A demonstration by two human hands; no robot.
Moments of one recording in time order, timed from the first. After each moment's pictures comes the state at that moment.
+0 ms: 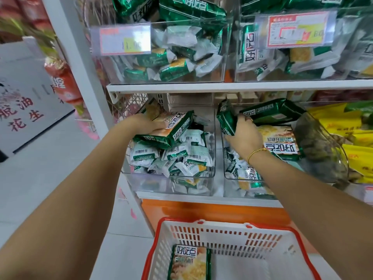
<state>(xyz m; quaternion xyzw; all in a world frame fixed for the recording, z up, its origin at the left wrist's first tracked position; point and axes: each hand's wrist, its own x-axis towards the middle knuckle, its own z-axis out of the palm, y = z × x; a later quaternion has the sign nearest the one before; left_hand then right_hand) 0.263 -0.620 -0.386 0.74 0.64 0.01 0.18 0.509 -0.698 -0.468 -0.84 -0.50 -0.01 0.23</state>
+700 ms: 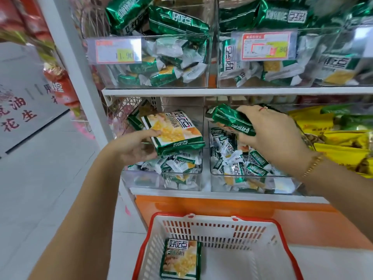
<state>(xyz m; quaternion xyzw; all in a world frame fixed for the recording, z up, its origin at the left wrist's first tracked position) 0.249 -0.681 -0.401 0.49 0.48 0.24 0.69 0.512 -0.823 -0.377 -0.70 -0.66 -0.18 0.18</state>
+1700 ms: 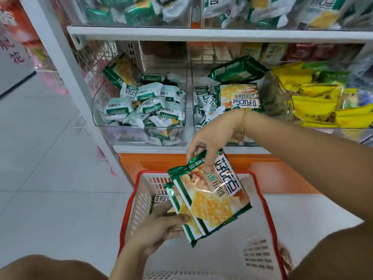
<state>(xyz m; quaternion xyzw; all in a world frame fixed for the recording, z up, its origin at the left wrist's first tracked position) 0.237 -0.893 -0.583 0.38 0.46 0.13 0.79 0.466 -0.815 -0.430 -0.52 -0.75 0.37 -0.16</state>
